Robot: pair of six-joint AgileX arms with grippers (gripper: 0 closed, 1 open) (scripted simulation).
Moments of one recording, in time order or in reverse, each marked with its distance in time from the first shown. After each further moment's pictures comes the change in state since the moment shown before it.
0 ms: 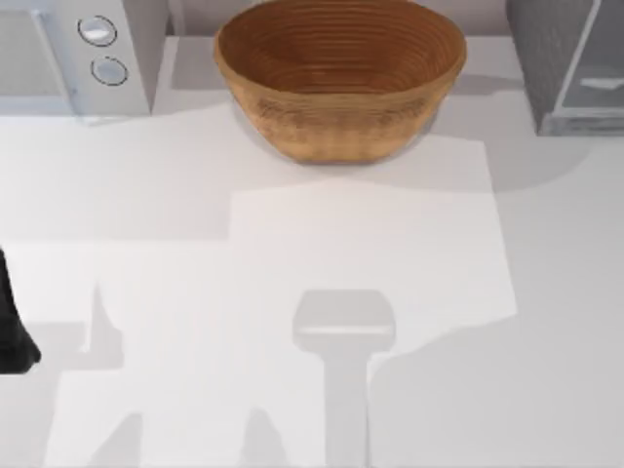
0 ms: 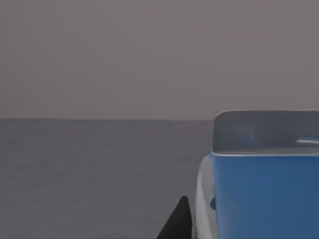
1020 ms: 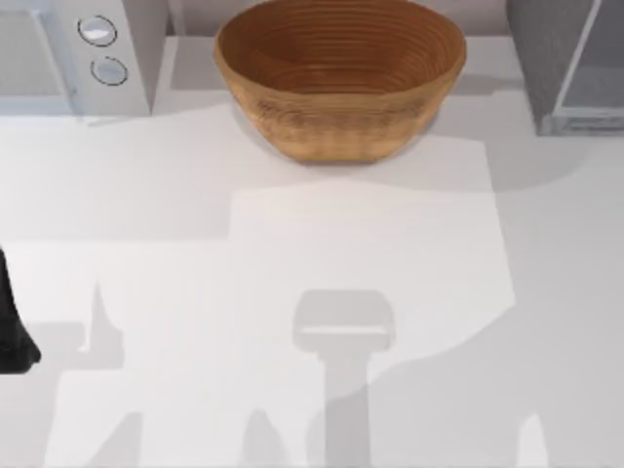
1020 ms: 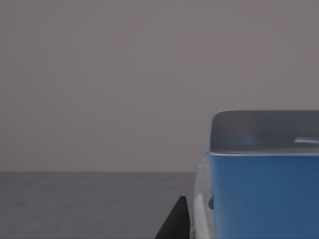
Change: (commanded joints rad) left arm 0.000 0.000 0.000 0.000 0.000 0.000; right arm -0.003 -0.136 -0.003 -0.131 -0.001 0.003
